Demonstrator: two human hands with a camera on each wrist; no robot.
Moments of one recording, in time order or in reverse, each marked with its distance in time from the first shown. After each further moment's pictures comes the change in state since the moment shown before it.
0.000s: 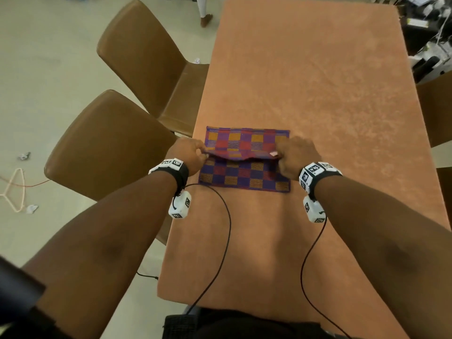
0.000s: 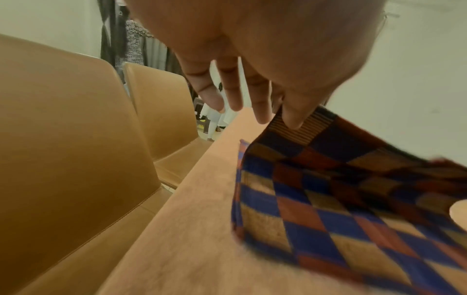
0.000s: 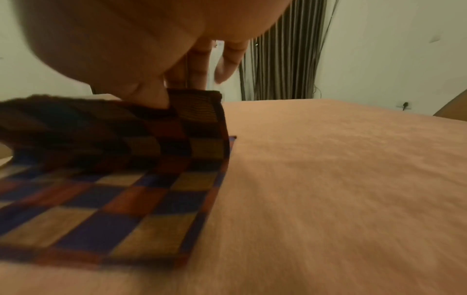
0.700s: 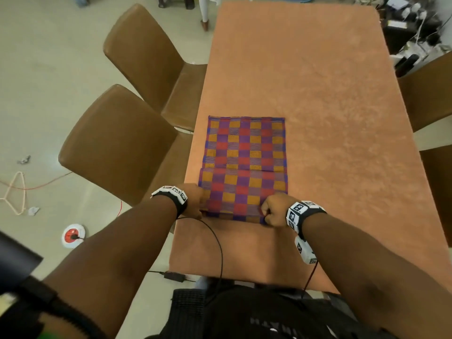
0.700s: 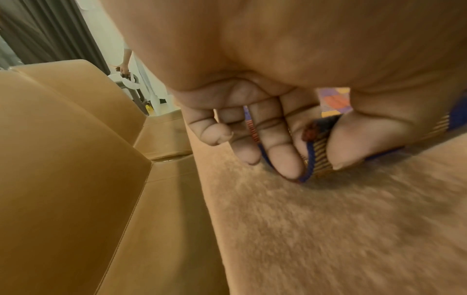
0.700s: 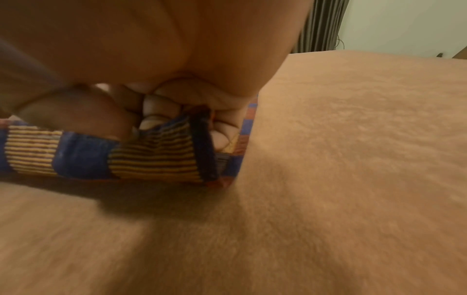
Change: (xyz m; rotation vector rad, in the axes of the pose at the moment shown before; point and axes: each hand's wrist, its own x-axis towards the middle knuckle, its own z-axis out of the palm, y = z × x) left_hand -0.126 -0.033 0.051 0.610 -0.654 0.322; right_hand -0.137 -0.083 0.086 0.302 -0.490 -0.159
